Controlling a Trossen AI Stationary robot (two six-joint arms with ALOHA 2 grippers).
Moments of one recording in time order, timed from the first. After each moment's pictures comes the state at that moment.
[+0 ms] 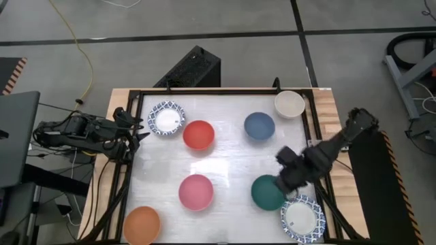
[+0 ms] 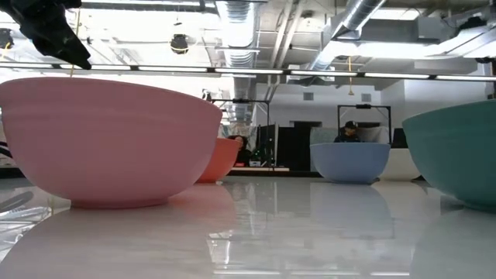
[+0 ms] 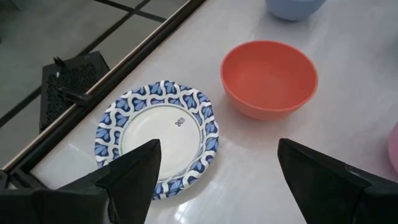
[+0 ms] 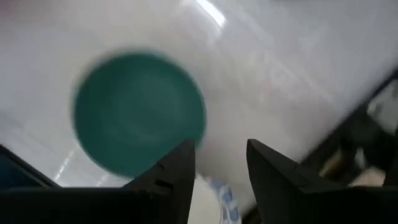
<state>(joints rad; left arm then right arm) -0.12 0.39 0.78 -1.06 -0.55 -0.38 0.68 1.39 1.40 -1.54 0.17 1.52</state>
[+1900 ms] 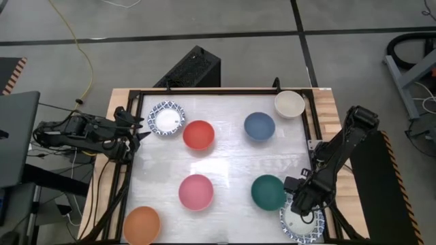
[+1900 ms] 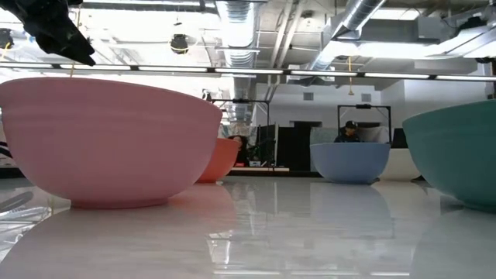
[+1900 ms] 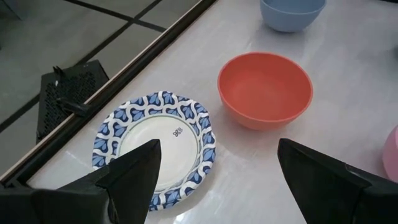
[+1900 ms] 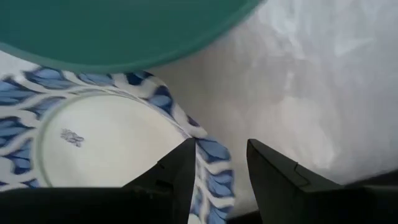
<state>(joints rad) -0.12 0.39 0.78 -1.01 -0.56 -0.36 0.93 1.36 0.82 -0.93 0.00 1.35</state>
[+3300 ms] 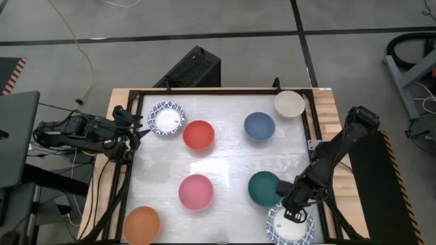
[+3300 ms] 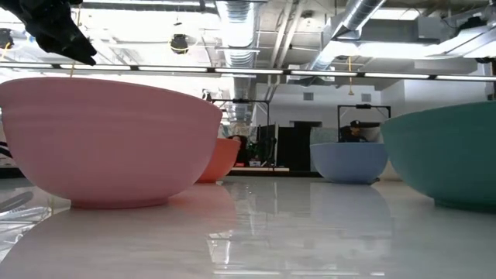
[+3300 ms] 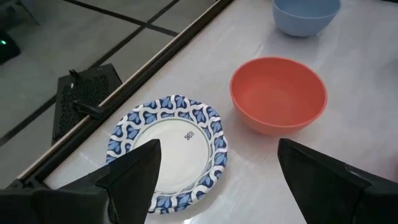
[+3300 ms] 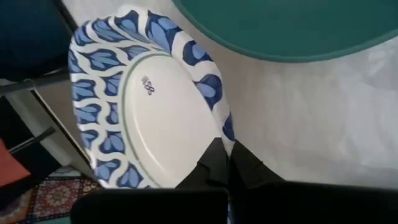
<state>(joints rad) -0.12 0.39 0.78 -1.01 -0.62 -0.35 0.80 1.36 1.00 -0.87 -0.19 1.29</state>
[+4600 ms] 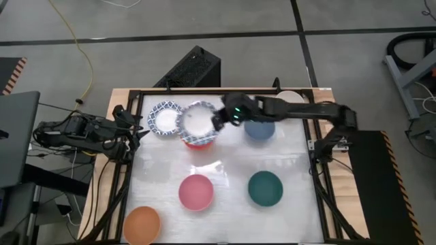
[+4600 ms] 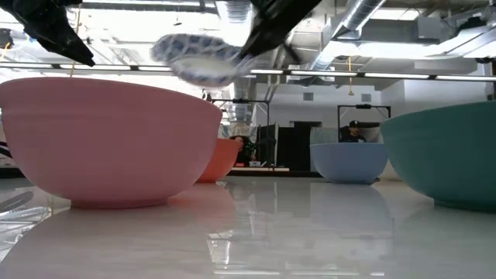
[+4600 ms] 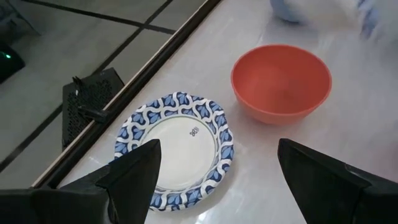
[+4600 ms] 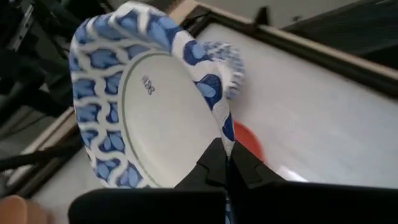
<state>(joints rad) -0.12 0.39 0.78 -1.04 -0.61 -0.28 -0.17 1.66 1.51 -0.40 0.16 0.64</state>
